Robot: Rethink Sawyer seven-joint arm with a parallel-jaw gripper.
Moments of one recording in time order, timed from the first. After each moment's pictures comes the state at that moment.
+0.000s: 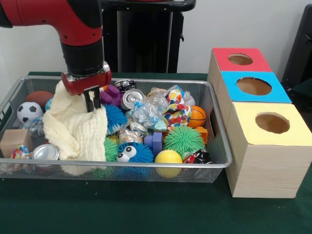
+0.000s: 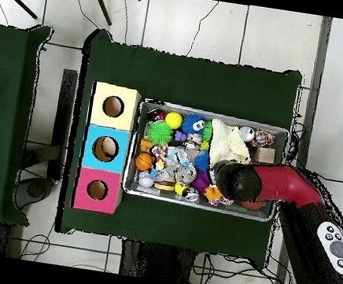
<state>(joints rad) -0.92 -0.54 0.62 1.72 -0.82 0.72 1.37</state>
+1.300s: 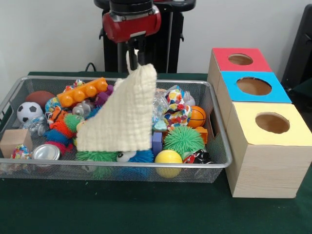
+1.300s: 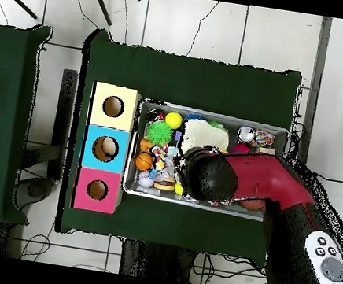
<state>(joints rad) -0.82 -0.86 0.70 1.88 -0.54 0.72 1.37</state>
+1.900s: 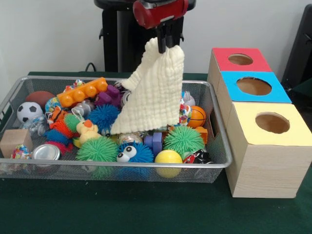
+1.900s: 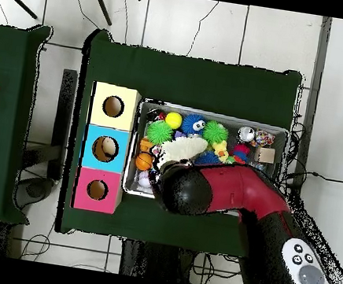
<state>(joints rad) -0.78 -0.93 0.72 2.02 -0.43 0.71 1.37</state>
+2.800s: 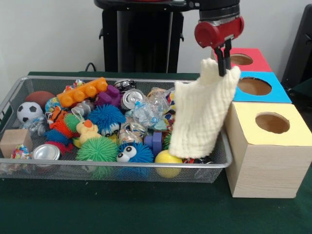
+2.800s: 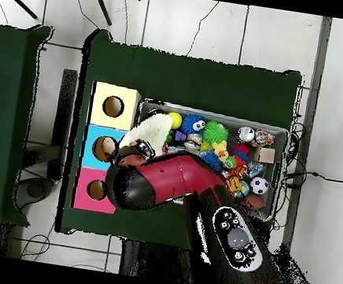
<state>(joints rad) -0.53 -0.85 0.61 1.98 -0.51 0.33 1.37</state>
